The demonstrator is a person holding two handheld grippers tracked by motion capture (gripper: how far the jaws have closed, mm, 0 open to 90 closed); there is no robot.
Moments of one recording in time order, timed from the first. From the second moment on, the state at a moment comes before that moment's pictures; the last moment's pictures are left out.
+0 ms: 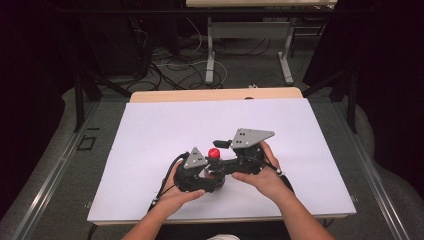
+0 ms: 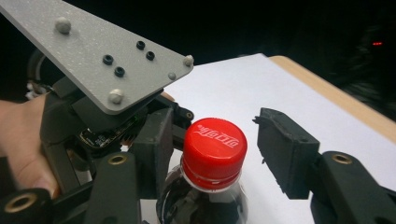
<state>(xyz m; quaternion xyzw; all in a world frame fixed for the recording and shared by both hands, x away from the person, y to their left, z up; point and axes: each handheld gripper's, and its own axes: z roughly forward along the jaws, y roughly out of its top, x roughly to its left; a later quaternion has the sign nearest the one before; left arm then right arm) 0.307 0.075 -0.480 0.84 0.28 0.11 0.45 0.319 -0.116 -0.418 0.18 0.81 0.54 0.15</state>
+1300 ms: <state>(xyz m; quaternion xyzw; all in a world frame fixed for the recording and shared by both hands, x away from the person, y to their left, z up) 0.308 0.076 -0.480 0.84 0.29 0.11 0.45 0.341 -0.126 -0.417 0.12 0.83 0.54 0.08</state>
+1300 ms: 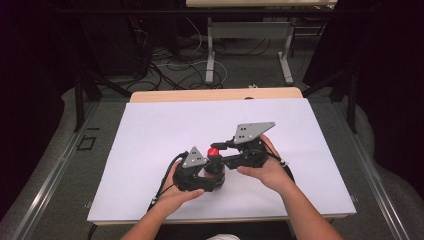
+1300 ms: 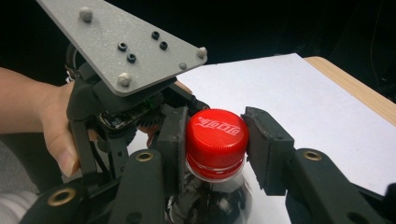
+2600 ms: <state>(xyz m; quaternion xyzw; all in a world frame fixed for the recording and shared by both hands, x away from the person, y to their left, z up) 0.307 0.075 -0.481 0.84 0.28 0.11 0.44 0.334 -0.126 -0.414 0.15 0.83 0.54 0.09</state>
